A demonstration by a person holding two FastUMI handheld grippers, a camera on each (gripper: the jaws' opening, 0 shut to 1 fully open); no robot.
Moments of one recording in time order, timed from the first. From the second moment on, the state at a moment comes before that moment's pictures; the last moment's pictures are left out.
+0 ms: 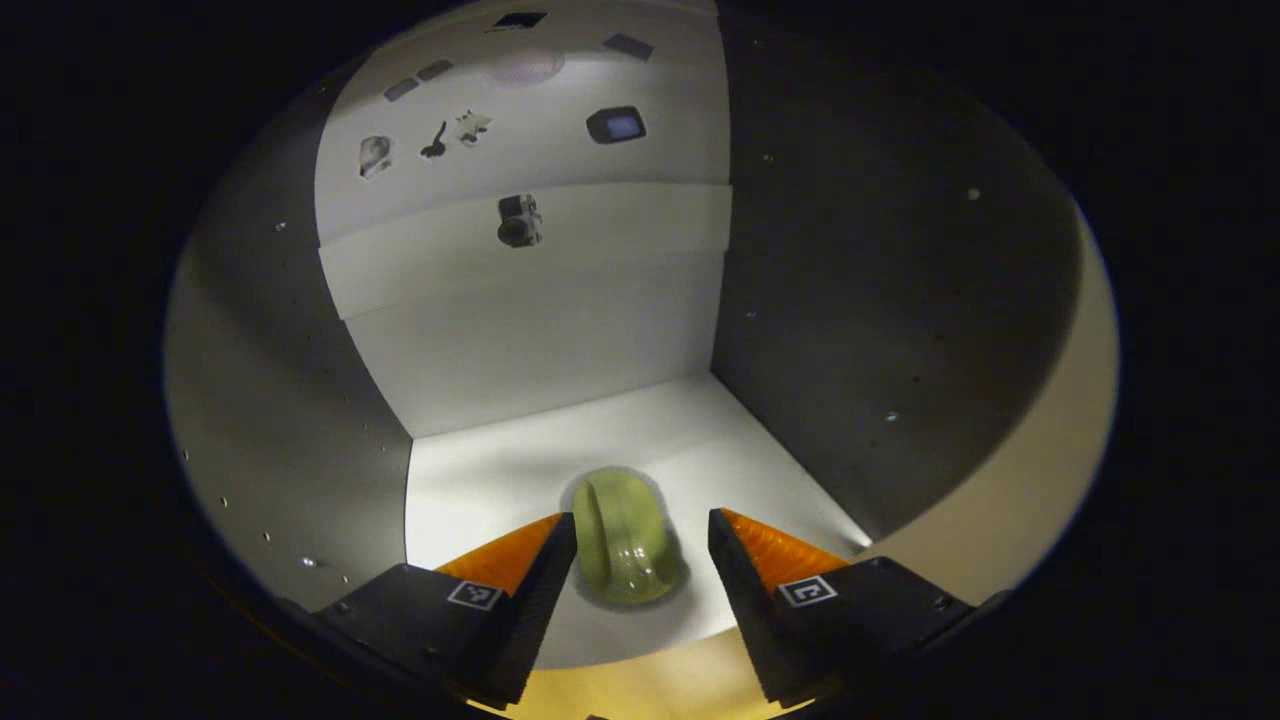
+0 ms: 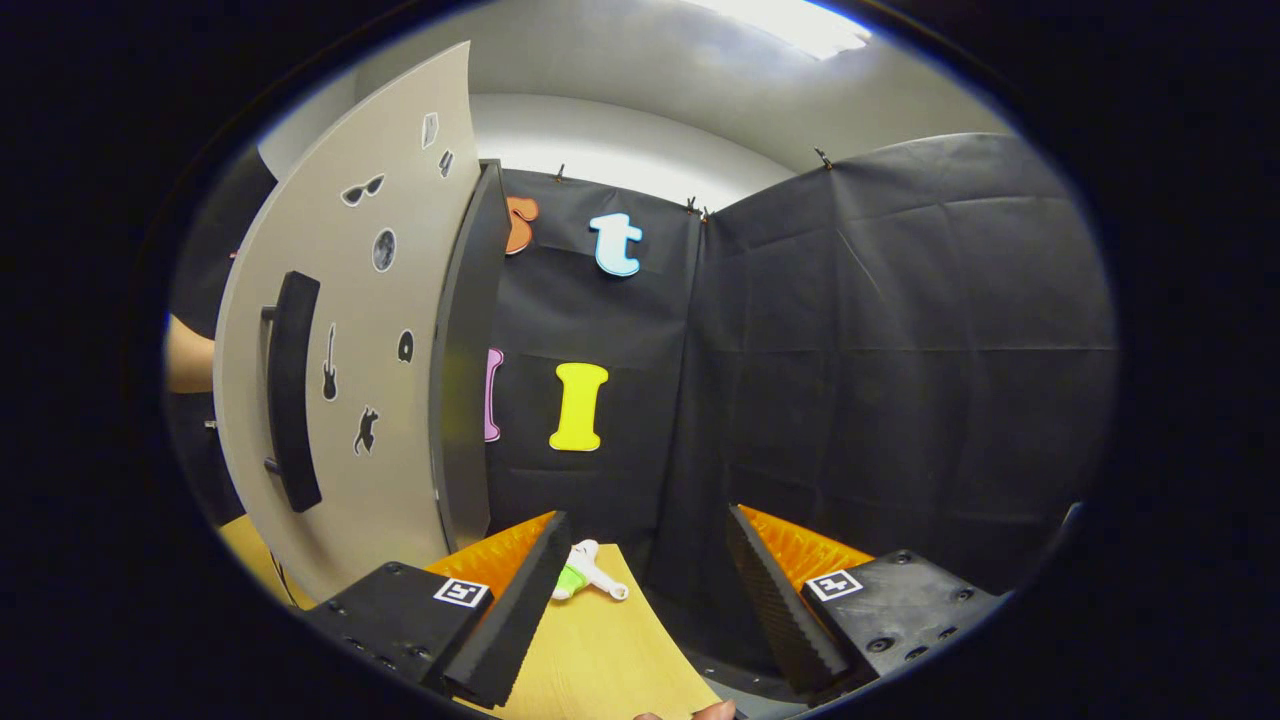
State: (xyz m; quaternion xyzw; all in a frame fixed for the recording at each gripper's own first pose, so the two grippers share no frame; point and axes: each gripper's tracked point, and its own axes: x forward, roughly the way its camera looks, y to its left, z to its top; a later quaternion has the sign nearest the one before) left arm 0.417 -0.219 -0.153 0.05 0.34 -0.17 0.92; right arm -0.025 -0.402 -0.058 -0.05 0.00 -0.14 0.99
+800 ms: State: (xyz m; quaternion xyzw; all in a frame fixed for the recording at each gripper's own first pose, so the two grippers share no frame) left arm 0.428 -0.205 -0.169 0.05 0.36 -0.16 0.92; right arm -0.025 -0.424 -0.068 -0.03 0.01 -0.16 0.99
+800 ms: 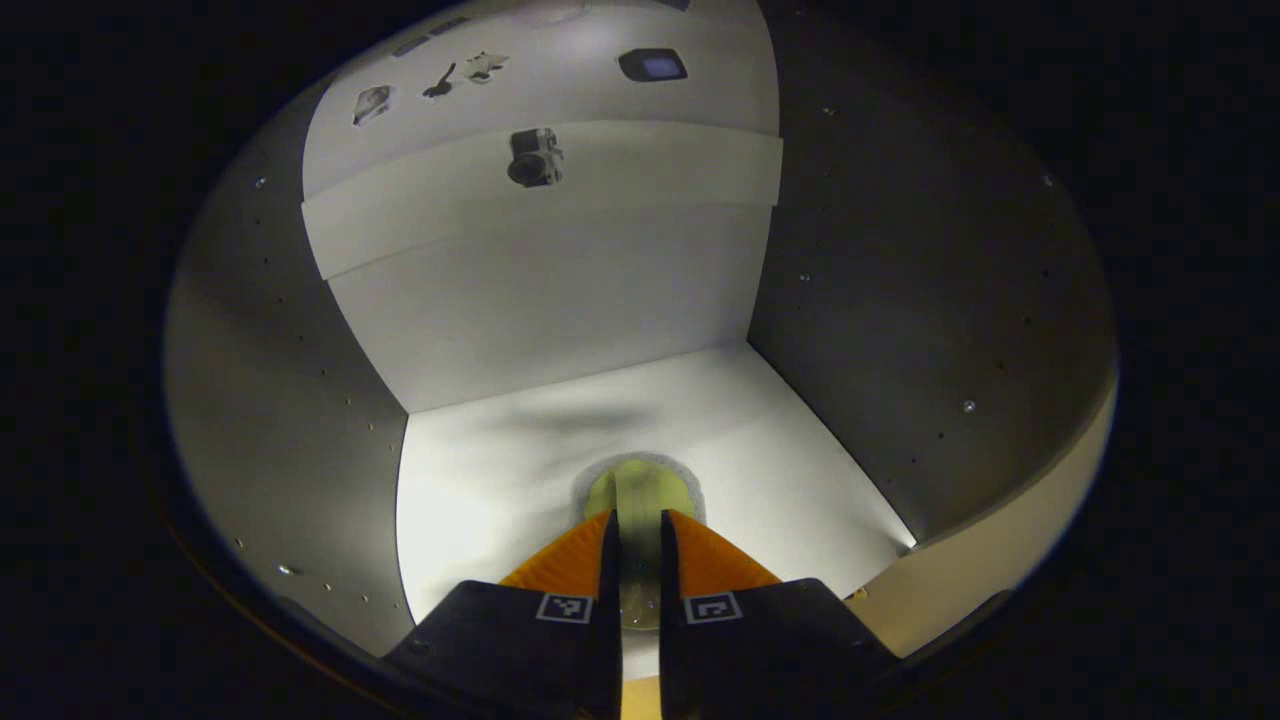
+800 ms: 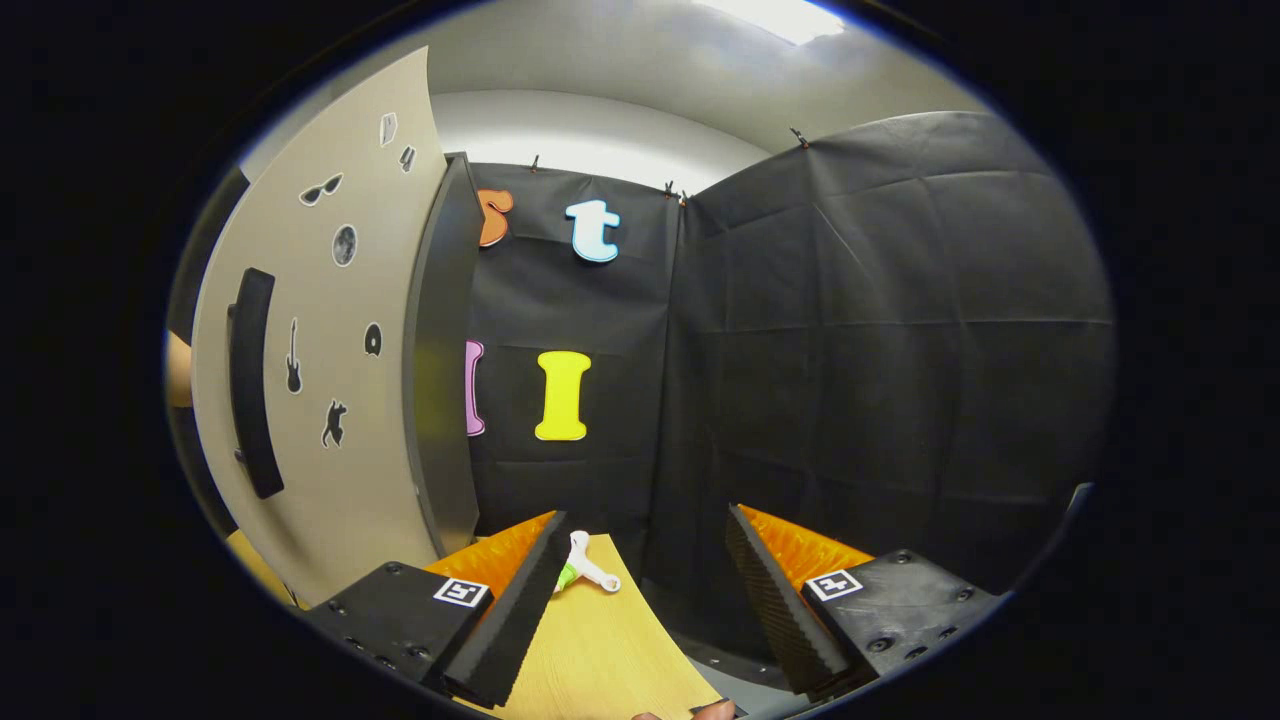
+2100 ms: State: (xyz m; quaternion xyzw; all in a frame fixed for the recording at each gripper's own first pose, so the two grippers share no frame) left arm 0.128 -0.180 -0.239 0.02 0.30 -0.21 0.93; right arm -0.036 -0.331 -0.021 -0.01 -0.03 -0.13 0.99
